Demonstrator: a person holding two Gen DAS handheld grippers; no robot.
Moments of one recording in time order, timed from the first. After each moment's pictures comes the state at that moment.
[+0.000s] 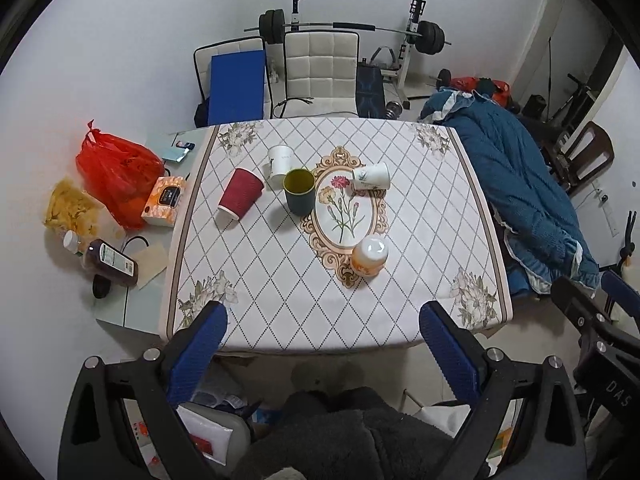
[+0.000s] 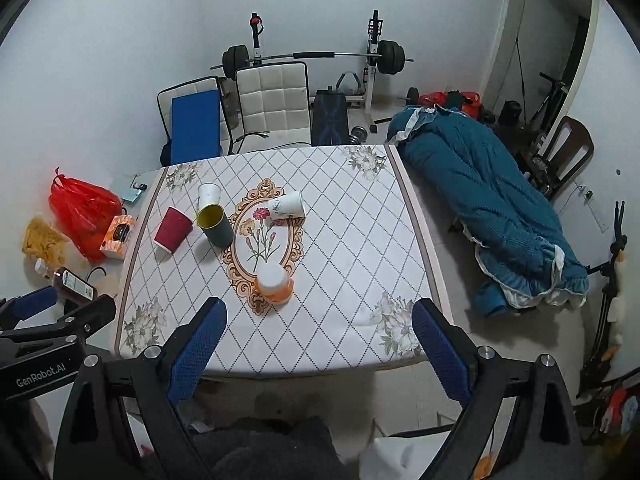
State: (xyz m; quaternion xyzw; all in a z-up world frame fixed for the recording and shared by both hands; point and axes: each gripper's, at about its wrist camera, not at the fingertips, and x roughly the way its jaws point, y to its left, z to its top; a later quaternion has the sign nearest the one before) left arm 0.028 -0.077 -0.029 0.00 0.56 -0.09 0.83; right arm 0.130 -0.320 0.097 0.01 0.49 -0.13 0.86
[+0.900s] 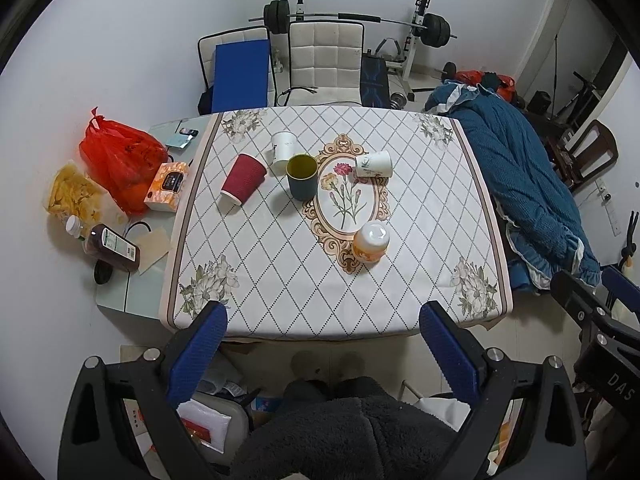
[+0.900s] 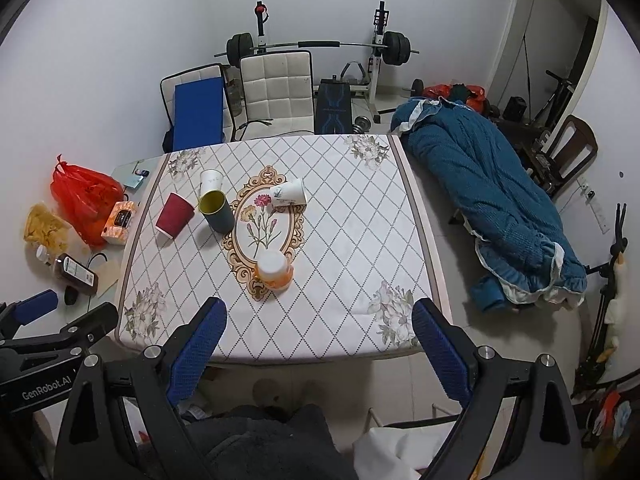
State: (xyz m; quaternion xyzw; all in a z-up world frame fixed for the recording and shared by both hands) left arm 0.018 -0.073 -0.031 0.00 0.57 -0.08 0.82; right arm 0.134 -0.321 0.094 0.01 0.51 -0.11 0.85
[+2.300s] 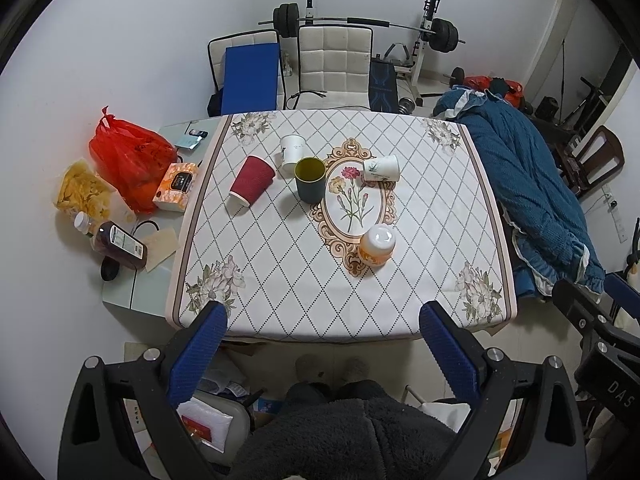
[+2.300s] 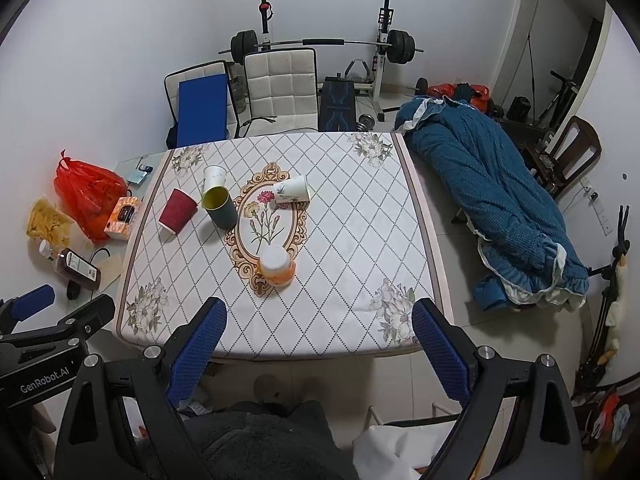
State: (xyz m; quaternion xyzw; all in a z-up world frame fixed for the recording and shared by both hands) left arm 0.015 -0.070 -0.028 0.00 0.56 -0.07 0.82; right arm 0.130 -0.319 0.090 0.00 0.52 -0.10 0.85
